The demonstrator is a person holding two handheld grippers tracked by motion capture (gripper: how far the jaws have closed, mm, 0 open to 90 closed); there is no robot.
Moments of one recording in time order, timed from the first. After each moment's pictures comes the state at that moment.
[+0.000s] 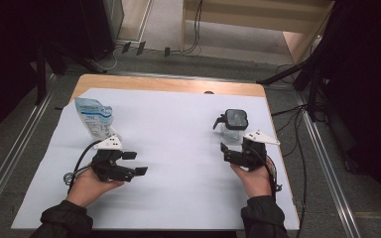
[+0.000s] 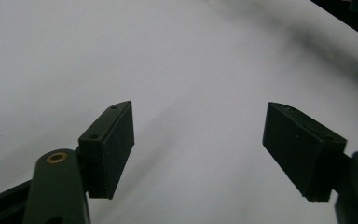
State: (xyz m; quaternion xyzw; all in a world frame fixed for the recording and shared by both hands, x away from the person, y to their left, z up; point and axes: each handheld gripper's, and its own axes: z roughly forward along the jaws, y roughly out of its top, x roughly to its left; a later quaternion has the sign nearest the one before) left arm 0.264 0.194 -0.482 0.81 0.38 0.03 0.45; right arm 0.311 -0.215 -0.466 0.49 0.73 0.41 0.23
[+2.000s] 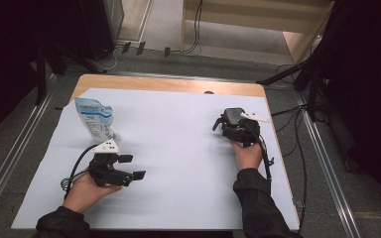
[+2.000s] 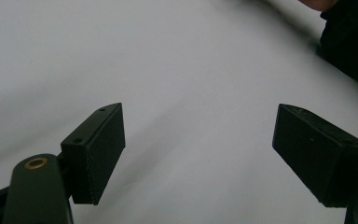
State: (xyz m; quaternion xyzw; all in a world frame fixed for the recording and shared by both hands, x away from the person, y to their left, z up) left arm 0.255 0.197 -0.487 0.80 0.40 0.02 0.45; right arm 0.403 -0.217 -0.504 0.55 0.69 0.39 0.25
